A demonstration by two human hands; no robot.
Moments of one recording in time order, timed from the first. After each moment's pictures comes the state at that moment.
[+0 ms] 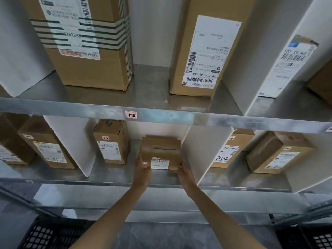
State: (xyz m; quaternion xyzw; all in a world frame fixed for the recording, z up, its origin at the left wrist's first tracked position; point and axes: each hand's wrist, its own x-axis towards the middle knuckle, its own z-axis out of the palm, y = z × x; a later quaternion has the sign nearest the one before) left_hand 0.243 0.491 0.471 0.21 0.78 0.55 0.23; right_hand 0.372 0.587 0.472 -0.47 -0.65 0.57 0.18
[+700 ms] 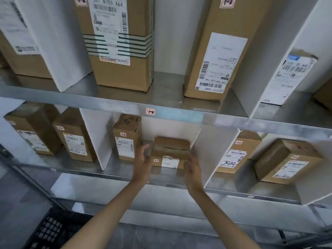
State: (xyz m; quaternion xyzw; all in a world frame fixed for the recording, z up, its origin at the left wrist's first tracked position) left_hand 0.239 0.443 0.520 0.25 0.73 0.62 0.13; right_hand 0.376 0.541 0.525 -0.37 -0.69 0.51 0.34
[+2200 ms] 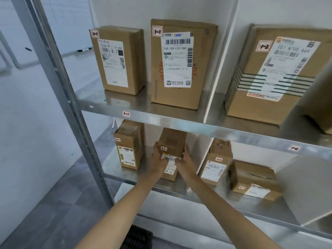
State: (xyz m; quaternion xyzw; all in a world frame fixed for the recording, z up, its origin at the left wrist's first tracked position) left_hand -0.045 0.267 0.537 0.22 0.80 0.52 0.19; right_hand 0.054 0.330 0.583 -0.31 -0.78 0.51 0.19
